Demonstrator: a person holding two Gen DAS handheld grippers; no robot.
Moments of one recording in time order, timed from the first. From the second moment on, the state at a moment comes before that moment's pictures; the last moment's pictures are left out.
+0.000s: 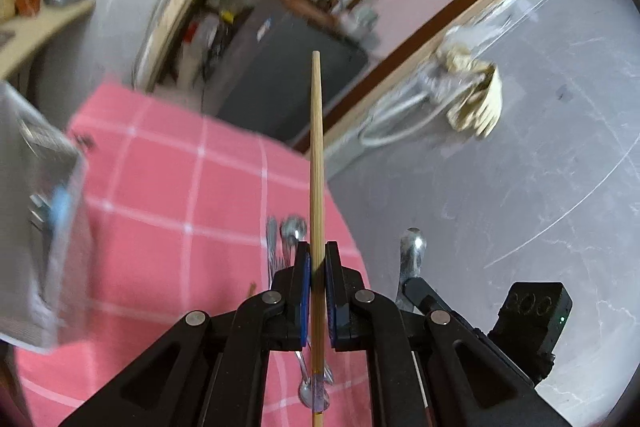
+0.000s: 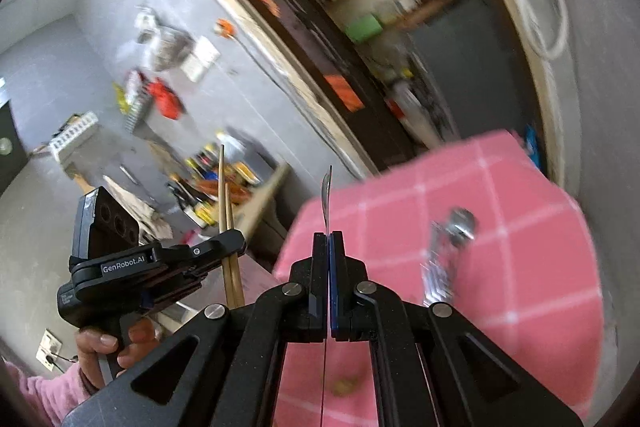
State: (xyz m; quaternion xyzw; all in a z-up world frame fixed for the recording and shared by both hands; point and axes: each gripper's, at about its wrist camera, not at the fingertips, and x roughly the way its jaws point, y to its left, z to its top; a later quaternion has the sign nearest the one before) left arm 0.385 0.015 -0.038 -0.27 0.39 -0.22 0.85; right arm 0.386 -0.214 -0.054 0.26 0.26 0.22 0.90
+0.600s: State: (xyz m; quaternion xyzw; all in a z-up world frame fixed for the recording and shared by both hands) left arm 0.359 0.165 0.073 -0.22 0.21 -0.11 0.95; right arm 0.410 -0.067 0.005 0.27 0.12 0.30 0.91
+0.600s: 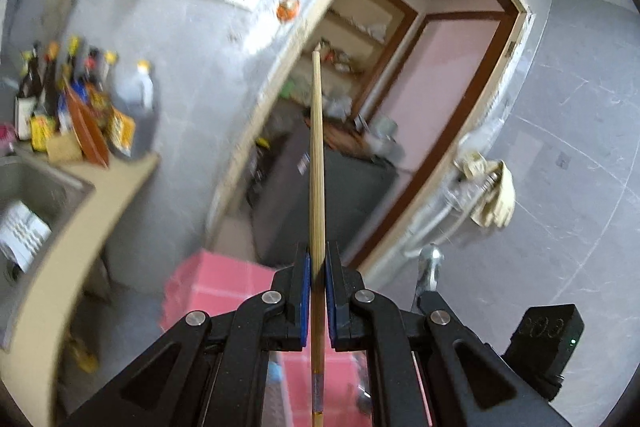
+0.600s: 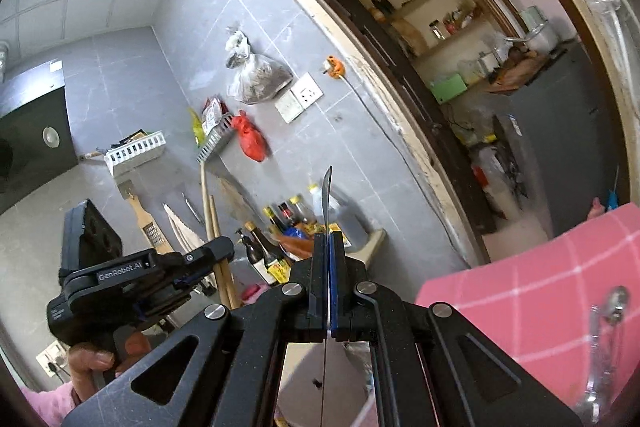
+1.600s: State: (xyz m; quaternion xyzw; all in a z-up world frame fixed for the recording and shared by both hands) left arm 0.353 0.171 -0.023 -0.15 0.19 -0.13 0.96; right arm 0.415 -0.023 -0.071 0.18 0.18 0.32 0.91
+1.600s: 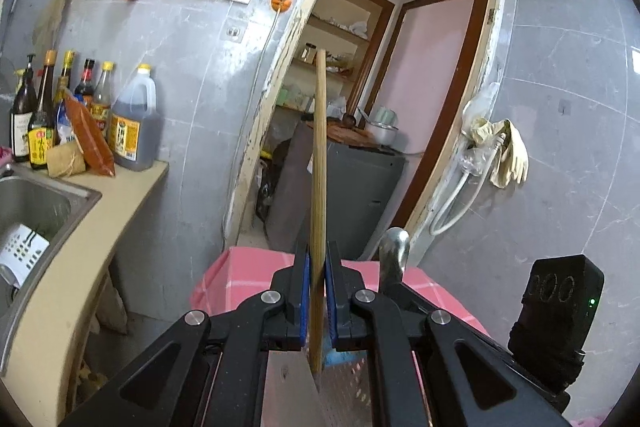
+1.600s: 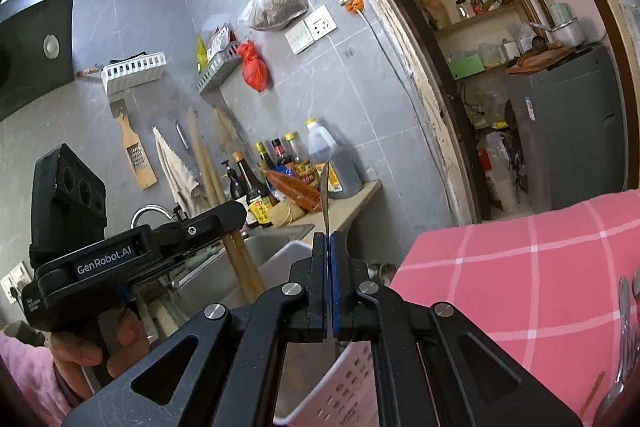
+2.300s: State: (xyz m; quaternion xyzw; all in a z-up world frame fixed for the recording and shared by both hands) left arm 0.322 0.130 0.000 -0.15 0.19 -0.07 0.97; right arm 0.370 -0.114 -0.019 0.14 0.15 0.21 0.96
